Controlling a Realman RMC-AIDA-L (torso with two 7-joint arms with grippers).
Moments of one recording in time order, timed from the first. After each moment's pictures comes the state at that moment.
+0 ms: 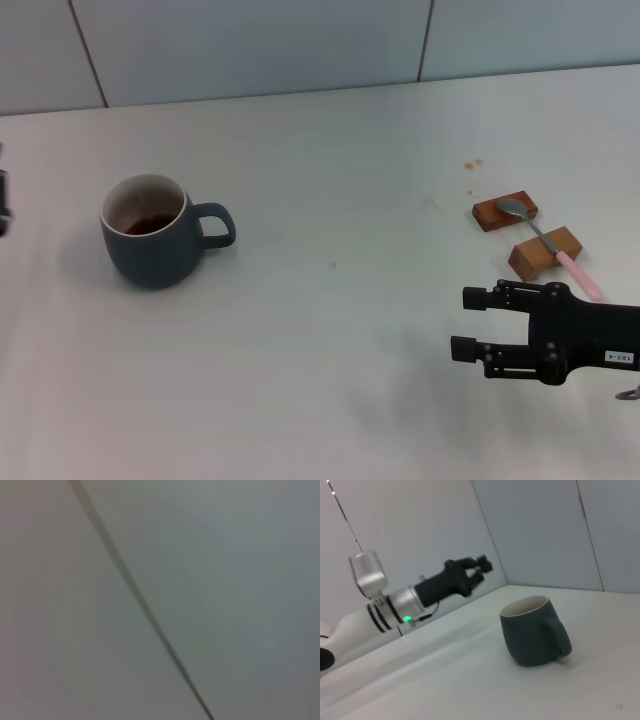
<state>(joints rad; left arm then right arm) -0.47 -2.07 0.11 0.06 1.44 1.31 0.19 0.39 2.08 -0.48 -0.60 -2.14 -1.74 1.23</state>
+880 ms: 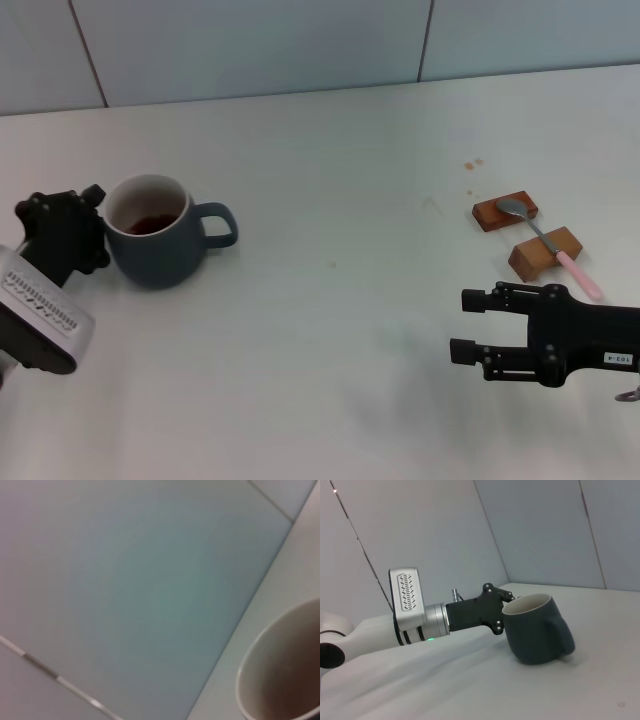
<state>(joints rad) -0.56 -2.08 0.13 -0.08 1.50 1.03 0.65 0.39 2.08 -0.48 -0.60 -2.14 -1.74 1.23</state>
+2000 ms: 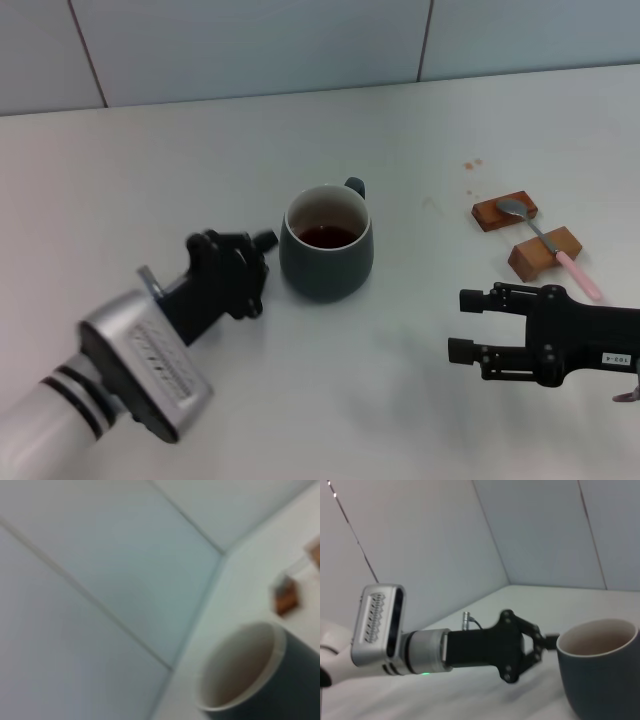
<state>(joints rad) -0.63 -2.08 0.18 -0.31 1.74 1.07 0.65 0.39 2.08 -0.48 -0.59 -2.14 -1.74 1.24</state>
